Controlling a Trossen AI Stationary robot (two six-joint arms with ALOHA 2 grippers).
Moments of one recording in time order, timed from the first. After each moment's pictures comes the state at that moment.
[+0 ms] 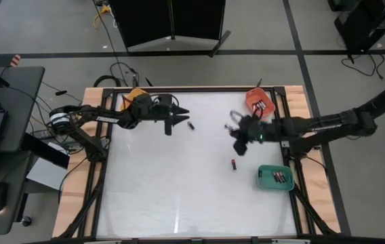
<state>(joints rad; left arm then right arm) 0.45 1.52 0.62 0.88 0.42 -0.22 0.03 1.03 0.75 -0.49 0.33 0.56</state>
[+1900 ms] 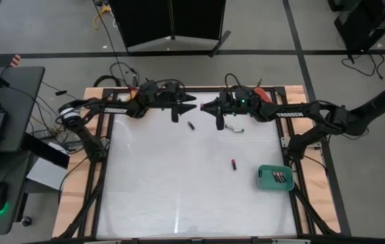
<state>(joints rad) 0.53 1.64 0.84 0.84 0.53 -0.29 -0.46 1.47 0.75 0.52 -0.33 0.02</state>
